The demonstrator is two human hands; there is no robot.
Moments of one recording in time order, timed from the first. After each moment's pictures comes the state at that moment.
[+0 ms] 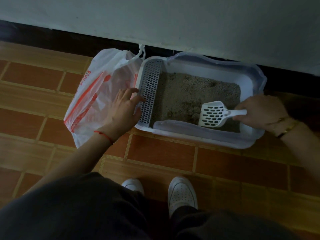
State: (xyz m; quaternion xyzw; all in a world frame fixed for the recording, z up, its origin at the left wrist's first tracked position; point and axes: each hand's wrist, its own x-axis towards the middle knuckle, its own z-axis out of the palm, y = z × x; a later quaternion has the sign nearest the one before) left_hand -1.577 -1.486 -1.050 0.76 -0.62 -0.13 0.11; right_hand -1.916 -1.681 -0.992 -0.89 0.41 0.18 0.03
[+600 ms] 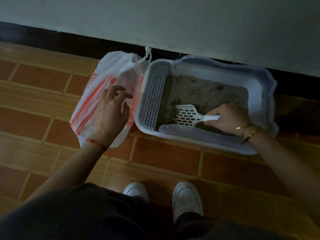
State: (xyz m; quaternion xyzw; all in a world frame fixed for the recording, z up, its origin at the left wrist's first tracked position) left_hand -1.558 -1.468 -1.035 0.82 -0.53 -0.05 0.19; right_hand -1.857 -1.654 -1.036 -0.87 0.42 0.10 0.25
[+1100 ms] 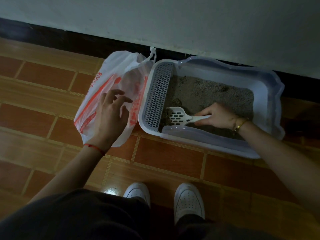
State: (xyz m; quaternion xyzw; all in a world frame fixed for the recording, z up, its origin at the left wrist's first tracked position) left_hand -1.555 -1.453 -1.035 0.83 -0.52 -0.05 0.18; right_hand -1.825 -1.666 -1.066 -0.84 0.38 0.13 0.37
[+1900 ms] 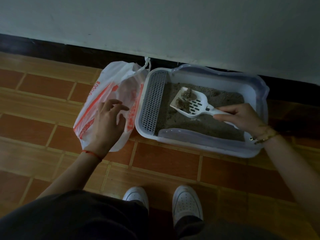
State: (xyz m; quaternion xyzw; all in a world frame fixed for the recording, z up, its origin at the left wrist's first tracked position) left_hand -1.558 -1.446 -1.029 0.83 -0.52 -0.07 0.18; right_hand -1.888 -1.672 -1.029 -0.74 0.47 -0.07 0.48
